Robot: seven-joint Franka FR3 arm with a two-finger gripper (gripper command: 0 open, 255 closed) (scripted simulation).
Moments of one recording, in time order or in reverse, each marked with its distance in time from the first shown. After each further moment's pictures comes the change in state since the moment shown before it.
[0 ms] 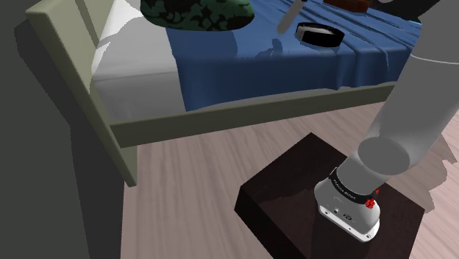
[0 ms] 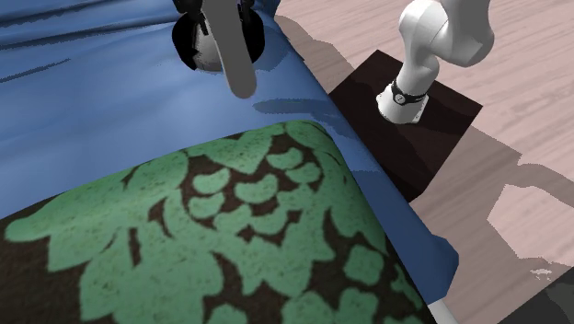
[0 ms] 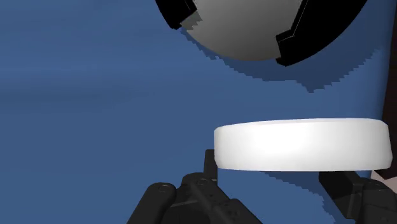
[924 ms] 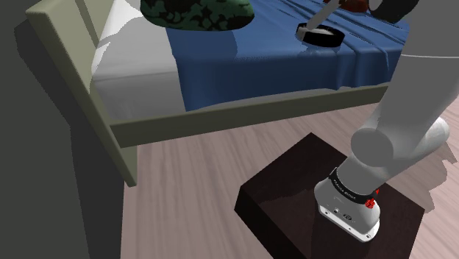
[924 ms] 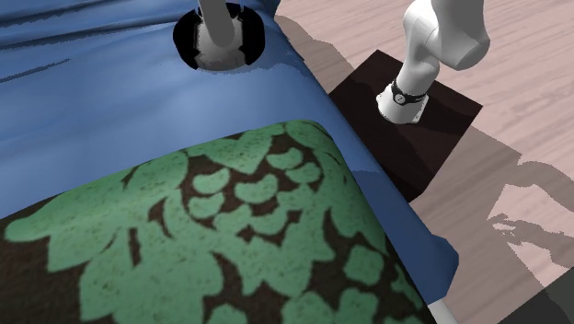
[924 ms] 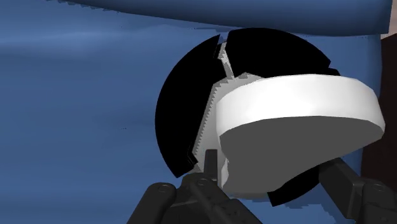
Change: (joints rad) arm -0.259 0.111 -0.100 0.140 0.077 -0.050 -0.318
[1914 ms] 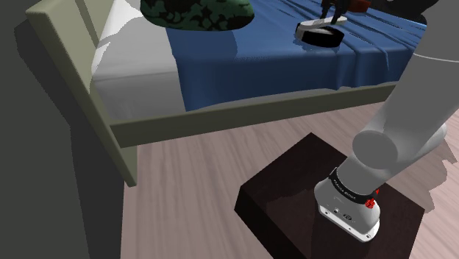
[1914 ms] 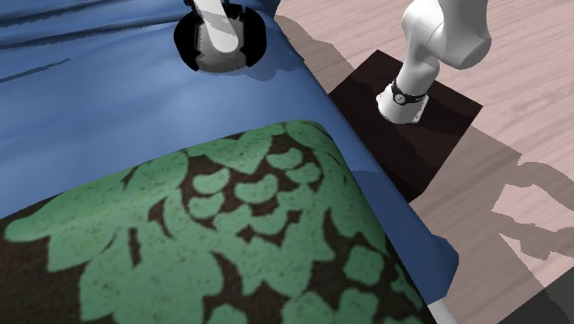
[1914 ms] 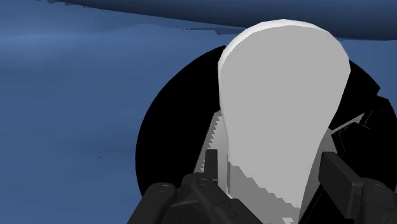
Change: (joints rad) arm 0.070 -0.119 0.003 -0.362 -0.064 0.253 0.012
